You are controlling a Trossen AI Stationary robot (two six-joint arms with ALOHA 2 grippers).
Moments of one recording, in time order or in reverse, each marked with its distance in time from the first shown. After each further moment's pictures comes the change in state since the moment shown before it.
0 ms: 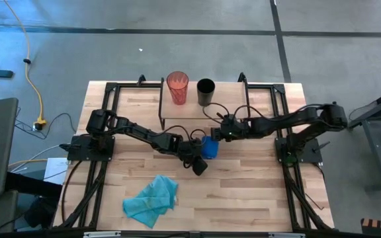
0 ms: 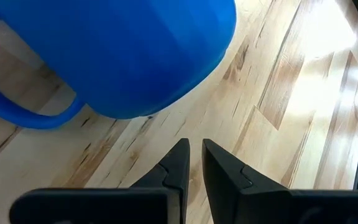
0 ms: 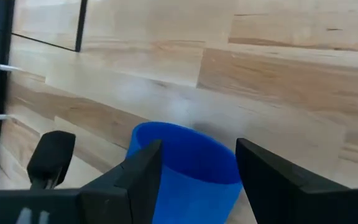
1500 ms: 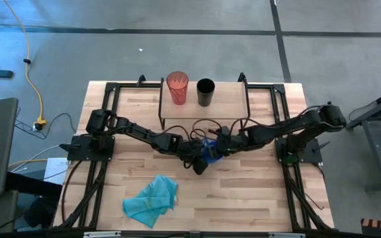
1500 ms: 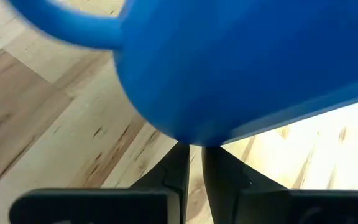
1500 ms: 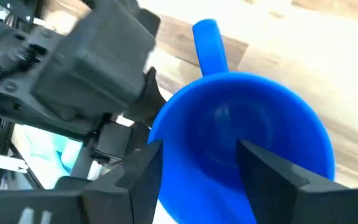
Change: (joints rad) left arm 0.005 -0.002 0.001 0.002 -0.057 0.009; right arm 0.224 0.032 0.230 -0.216 -0.029 -0.022
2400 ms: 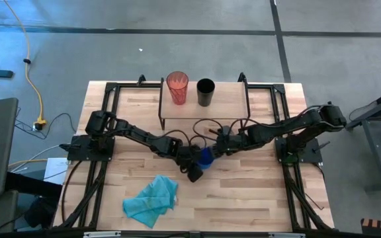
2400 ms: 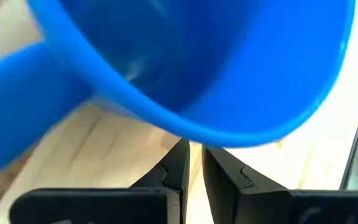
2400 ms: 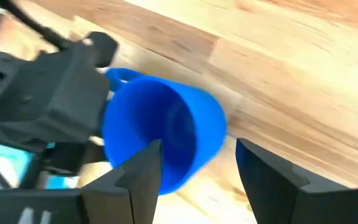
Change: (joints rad) left arm -0.044 0.000 0.000 -0.098 0.158 0.005; right arm -0.002 -0.001 0.026 -0.124 -0.004 0.003
